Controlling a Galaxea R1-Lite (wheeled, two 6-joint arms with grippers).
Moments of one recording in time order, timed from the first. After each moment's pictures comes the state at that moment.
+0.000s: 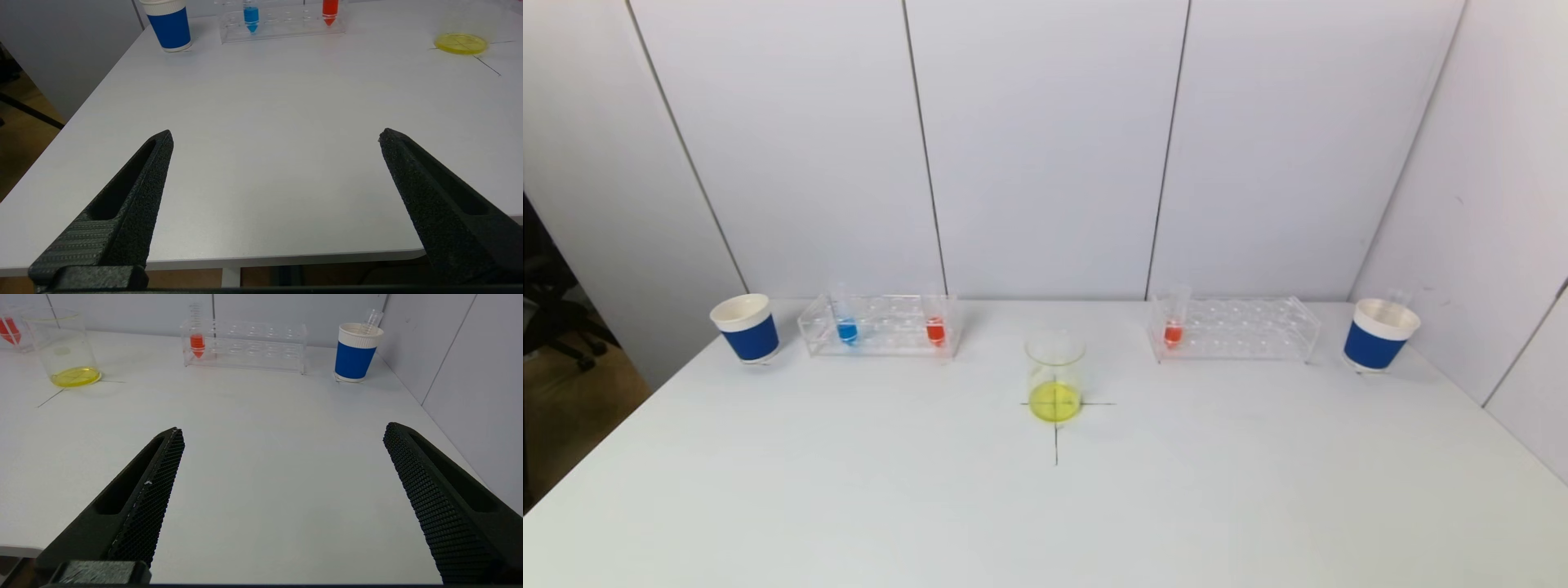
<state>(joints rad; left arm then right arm) -0.01 0.00 -0.04 0.09 -0.01 0.06 0.00 0.00 0.00 -0.01 0.03 -0.04</state>
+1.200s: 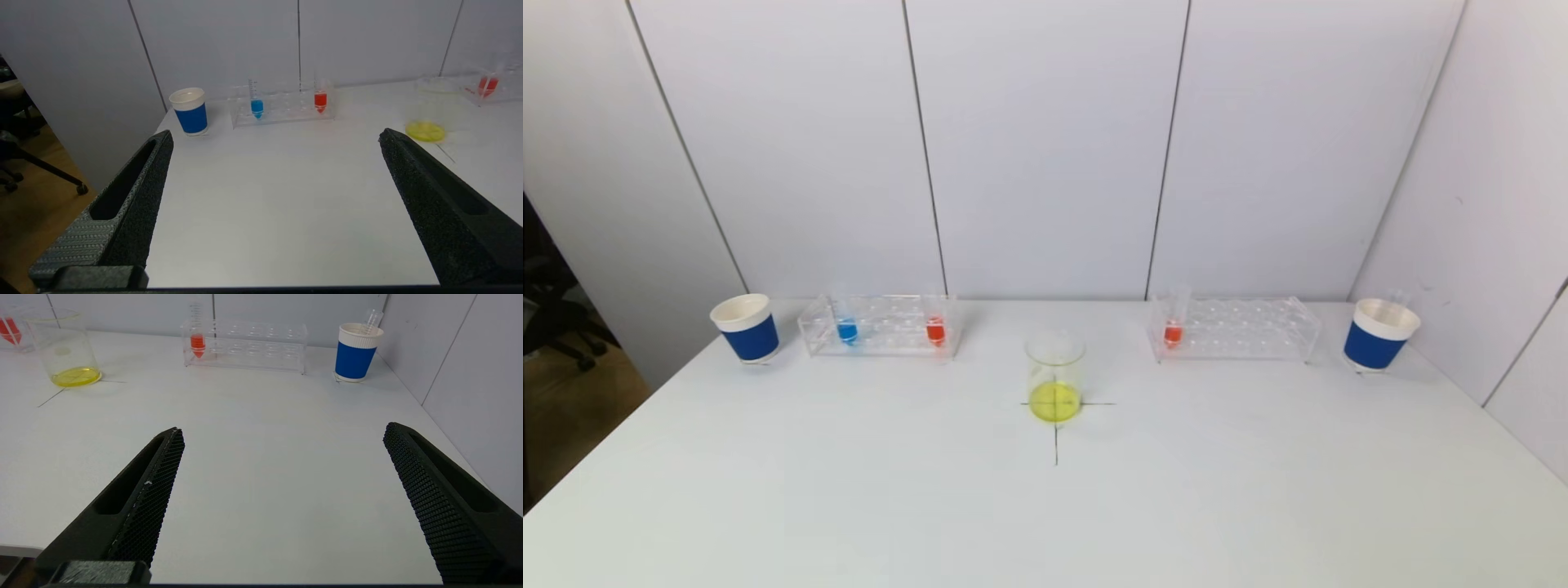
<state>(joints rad) -0.01 0.18 -0.44 0.14 -0.02 0.07 0.00 0.00 0.00 -0.01 0.03 -0.04</state>
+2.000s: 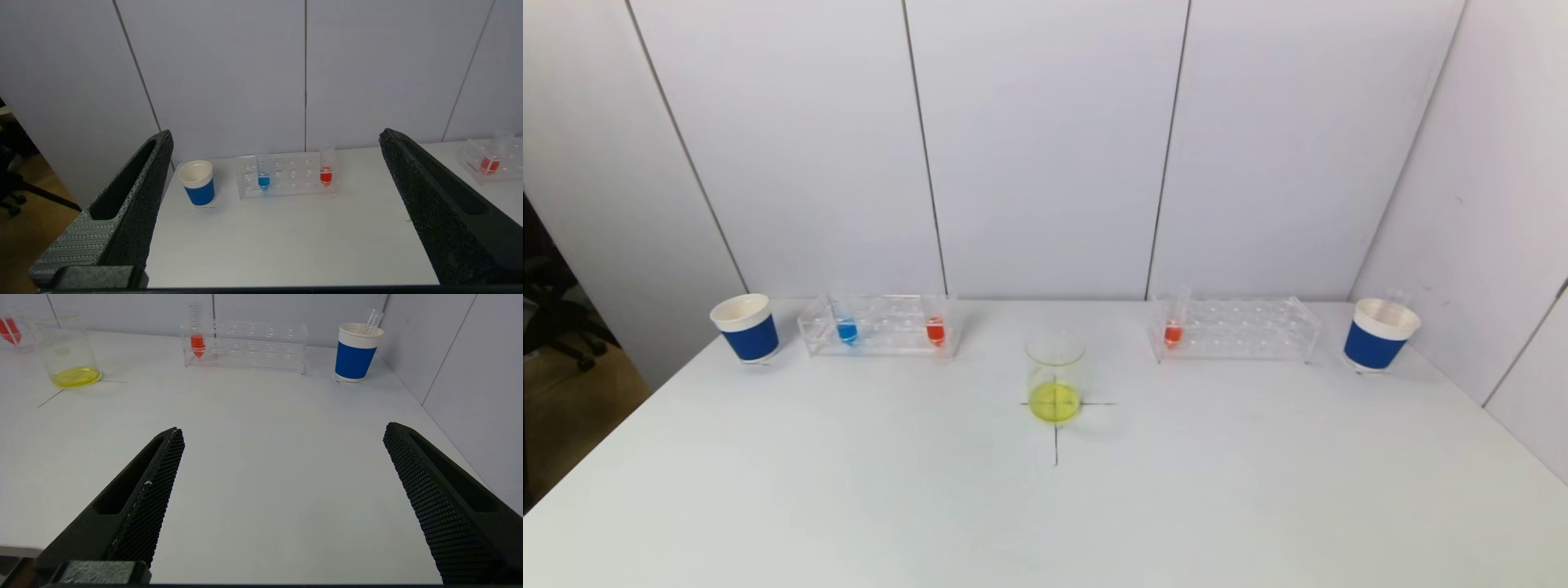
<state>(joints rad) -0.01 0.77 -0.92 0.02 -0.01 0.07 0.00 0.00 0.00 -0.01 0.03 -0.04</state>
